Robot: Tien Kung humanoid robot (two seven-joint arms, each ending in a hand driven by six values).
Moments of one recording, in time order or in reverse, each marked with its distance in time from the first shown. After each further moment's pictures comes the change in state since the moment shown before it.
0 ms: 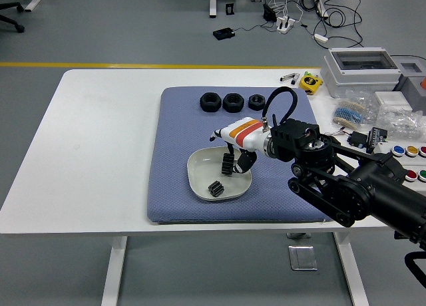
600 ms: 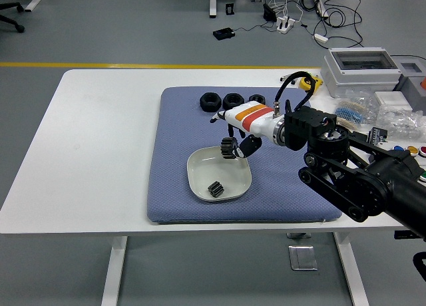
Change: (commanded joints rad) left arm 0.005 -0.002 -0.003 0.000 0.001 0.000 0.003; right arm -0.030 -0.054 0.084 0.108 0.031 0.004 0.016
